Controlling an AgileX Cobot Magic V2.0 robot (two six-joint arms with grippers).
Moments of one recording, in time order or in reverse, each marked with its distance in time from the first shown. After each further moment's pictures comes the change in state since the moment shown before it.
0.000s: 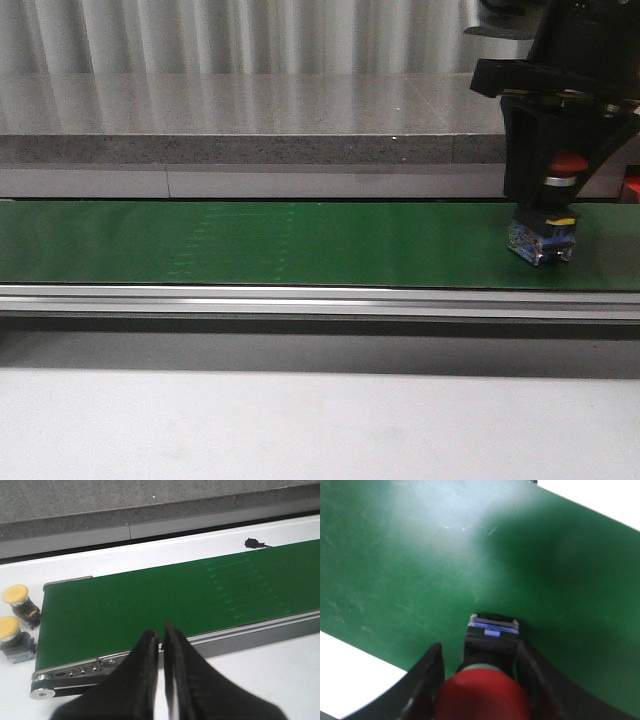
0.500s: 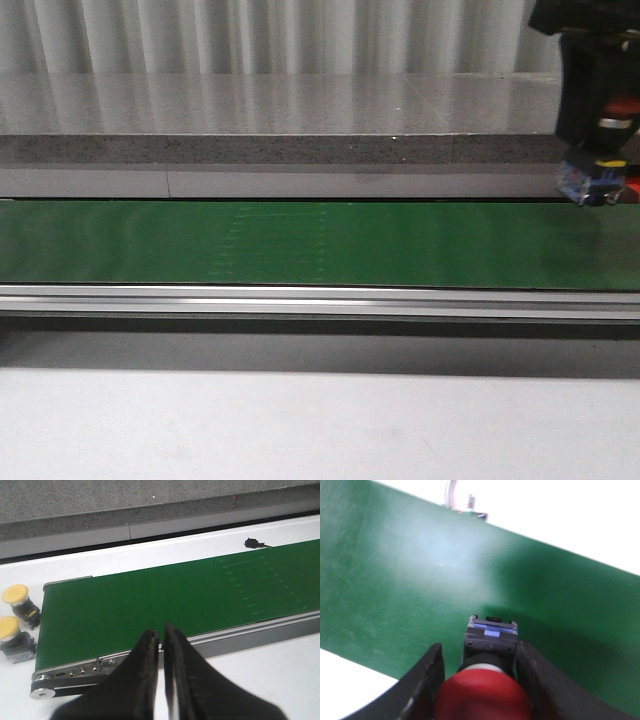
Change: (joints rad) left arm 0.000 0.000 0.000 0.000 0.000 0.000; right arm -0.127 -0.105 0.000 -0.002 -0.028 0.000
